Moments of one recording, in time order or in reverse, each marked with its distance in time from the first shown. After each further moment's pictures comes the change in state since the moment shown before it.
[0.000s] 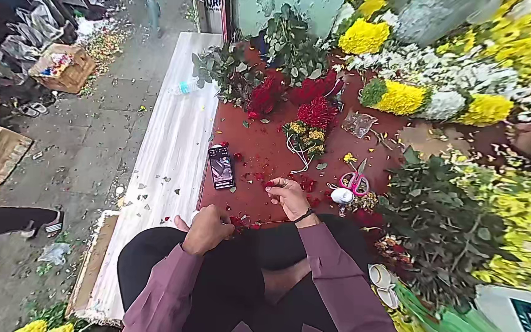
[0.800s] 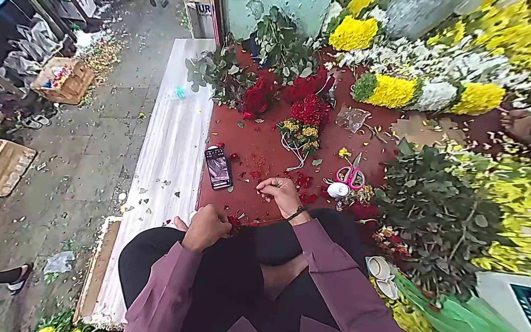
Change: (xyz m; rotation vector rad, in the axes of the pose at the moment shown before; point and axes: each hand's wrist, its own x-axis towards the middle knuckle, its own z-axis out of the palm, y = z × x) left_hand 0.005 -0.001 0.005 0.058 -0.001 -0.011; right_hand -0.010 -0.001 0.008 -0.100 -0.045 -0.130
